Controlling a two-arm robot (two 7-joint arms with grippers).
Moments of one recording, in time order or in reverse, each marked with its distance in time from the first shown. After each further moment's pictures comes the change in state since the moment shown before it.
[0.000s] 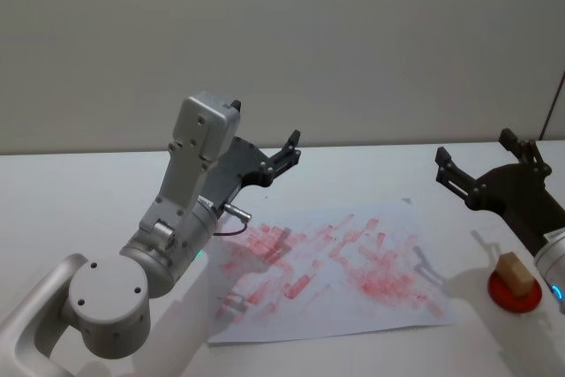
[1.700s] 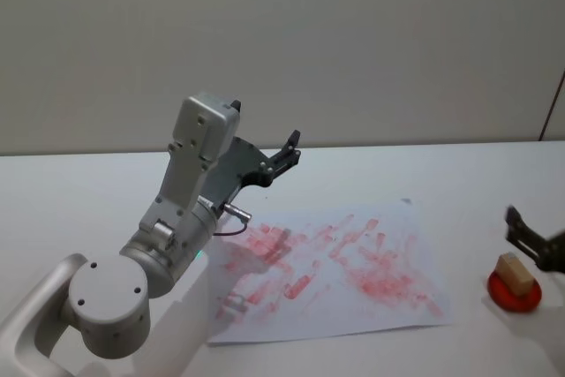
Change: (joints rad) left arm 0.000 0.000 0.000 0.000 0.000 0.000 0.000; right arm -0.231 0.151 0.087 -0.127 0.090 0.030 -0.121
